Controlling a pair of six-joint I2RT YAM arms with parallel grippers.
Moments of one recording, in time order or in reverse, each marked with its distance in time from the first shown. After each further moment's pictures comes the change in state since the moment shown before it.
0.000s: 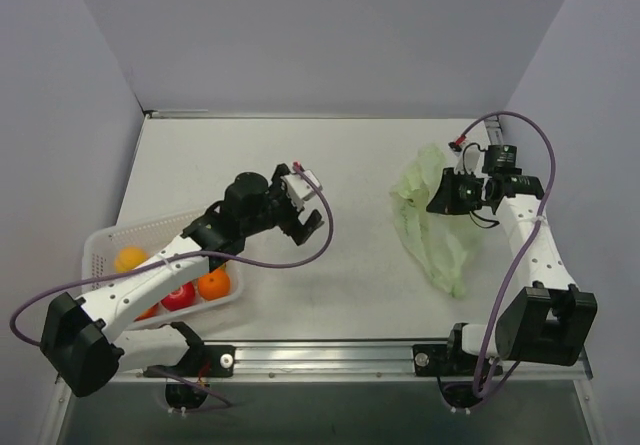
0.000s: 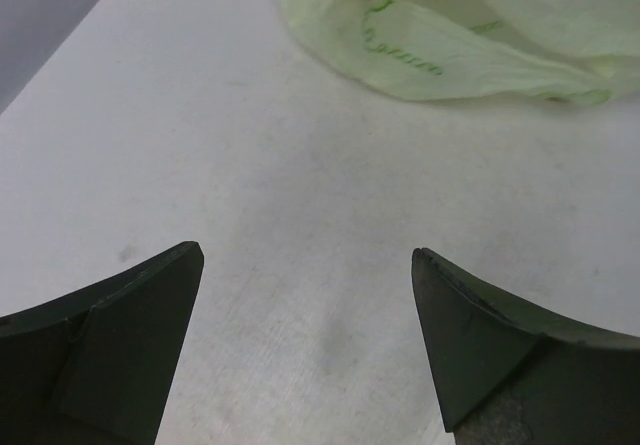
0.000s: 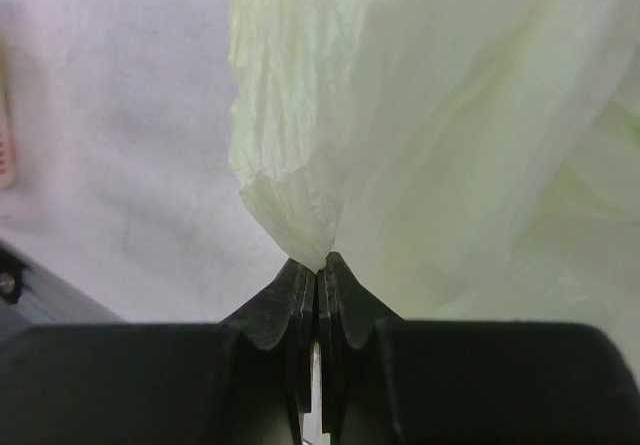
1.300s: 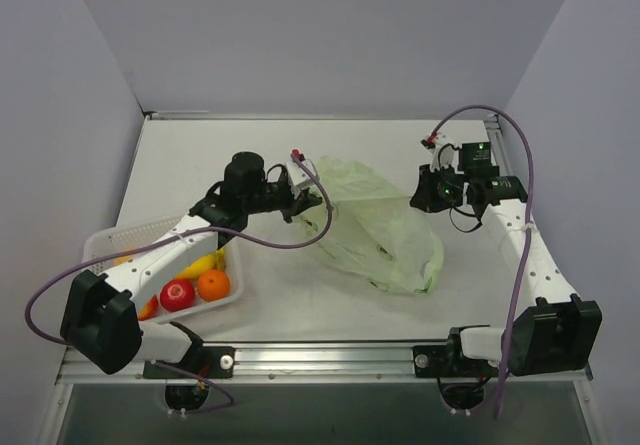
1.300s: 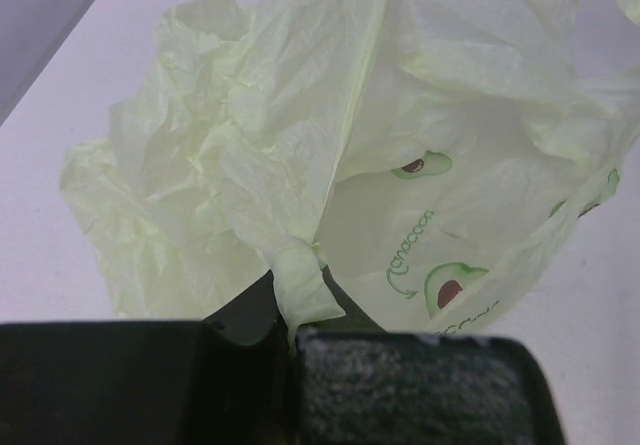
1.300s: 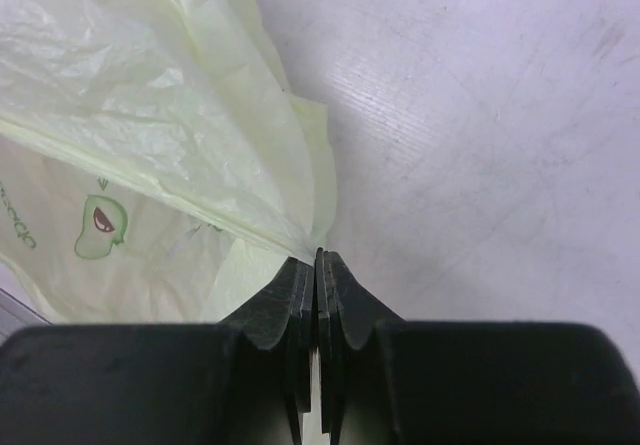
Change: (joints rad) left arm 0.123 0.208 0.094 0.111 0.375 0.080; right arm 0.187 -0.035 0.012 0.058 0.106 -0.030
